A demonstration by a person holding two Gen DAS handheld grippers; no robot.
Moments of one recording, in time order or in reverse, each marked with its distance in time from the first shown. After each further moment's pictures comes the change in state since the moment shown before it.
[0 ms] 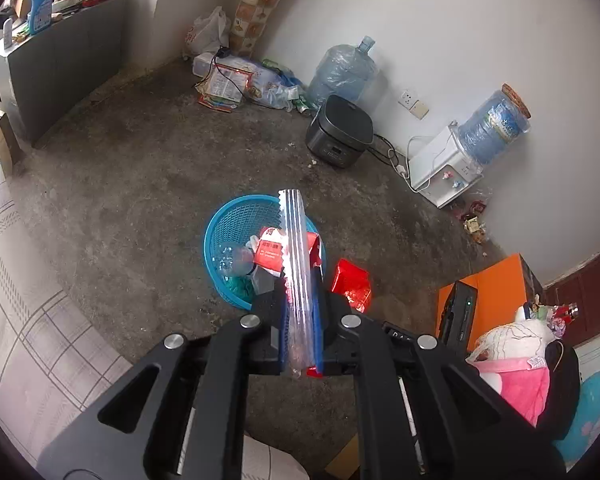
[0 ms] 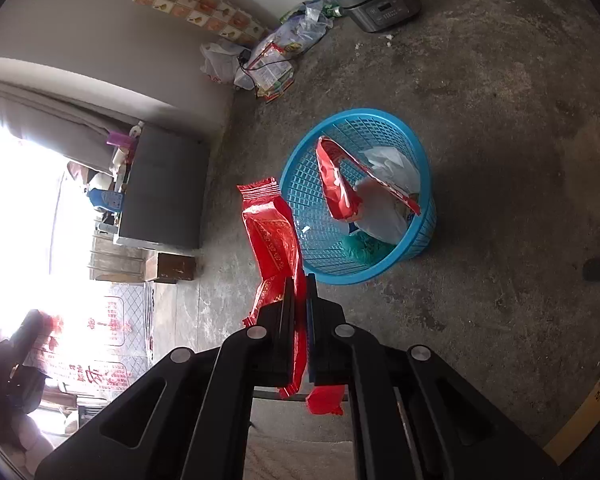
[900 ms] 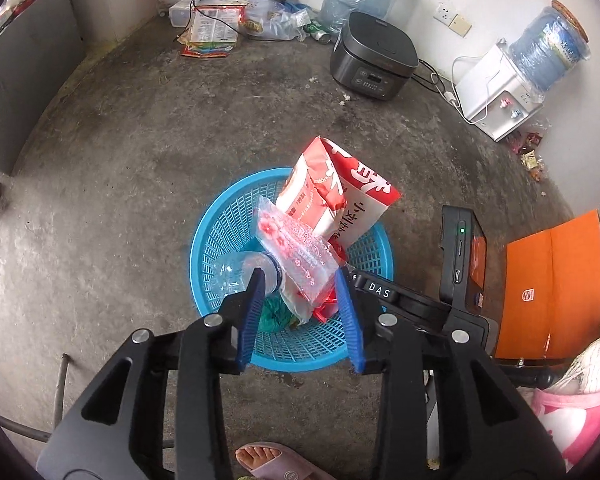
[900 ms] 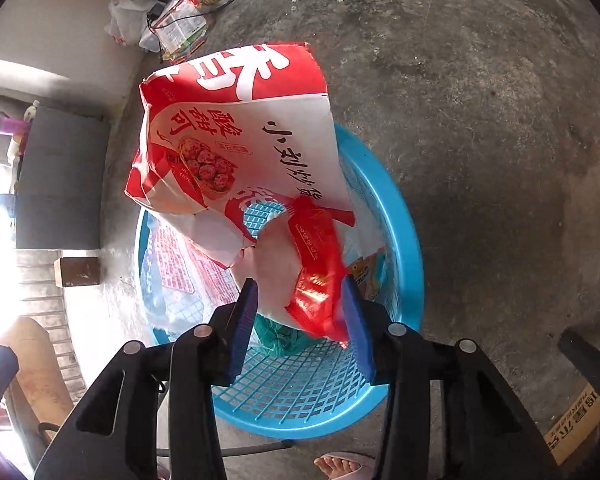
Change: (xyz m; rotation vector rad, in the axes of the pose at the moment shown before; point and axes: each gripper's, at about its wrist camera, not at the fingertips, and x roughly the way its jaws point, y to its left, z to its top) left arm 0.221 0.005 0.060 0.122 0.236 0.151; right arm 0.161 -0.037 0.118 -0.035 0.125 -0.317
